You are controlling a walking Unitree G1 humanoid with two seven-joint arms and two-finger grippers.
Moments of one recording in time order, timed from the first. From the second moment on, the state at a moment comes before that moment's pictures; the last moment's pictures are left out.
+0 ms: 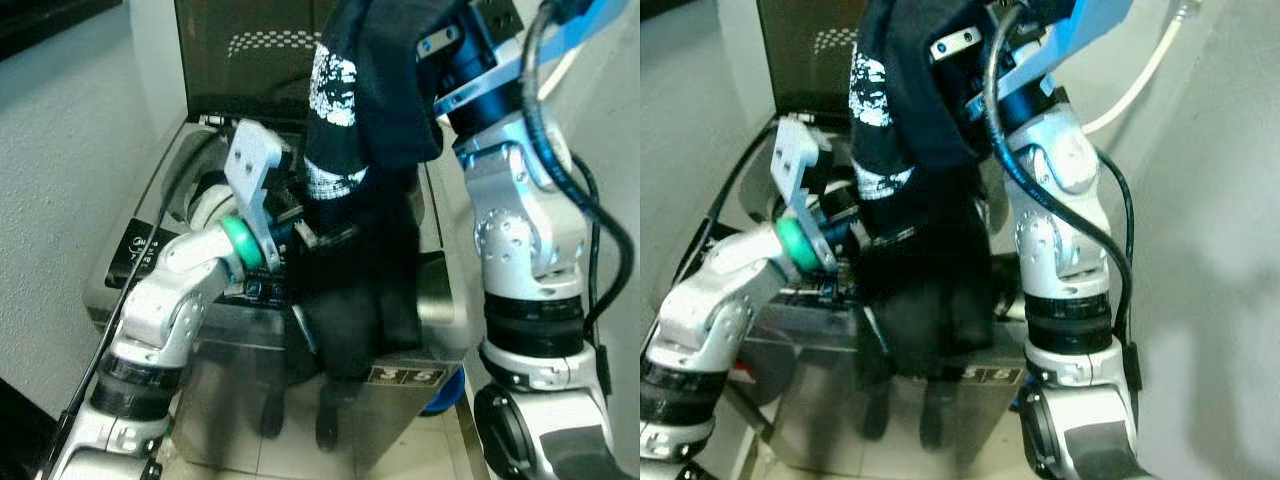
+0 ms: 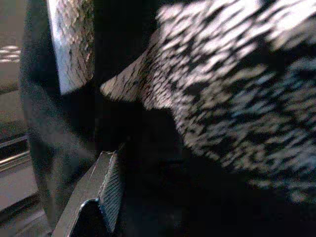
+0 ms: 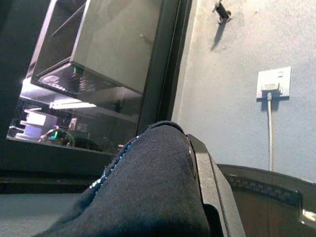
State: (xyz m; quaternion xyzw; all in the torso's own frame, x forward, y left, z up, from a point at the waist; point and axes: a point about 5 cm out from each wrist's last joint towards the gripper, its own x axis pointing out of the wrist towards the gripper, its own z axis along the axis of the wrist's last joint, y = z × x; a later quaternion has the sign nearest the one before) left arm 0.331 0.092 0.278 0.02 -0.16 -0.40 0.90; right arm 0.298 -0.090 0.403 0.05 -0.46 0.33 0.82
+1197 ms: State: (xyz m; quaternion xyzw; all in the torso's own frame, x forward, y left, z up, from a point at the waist) left arm 0.382 0.180 0.284 0.14 -0.10 -0.23 0.96; right arm 0.379 -0.008 0.264 -0.21 -0.18 0.21 0.94
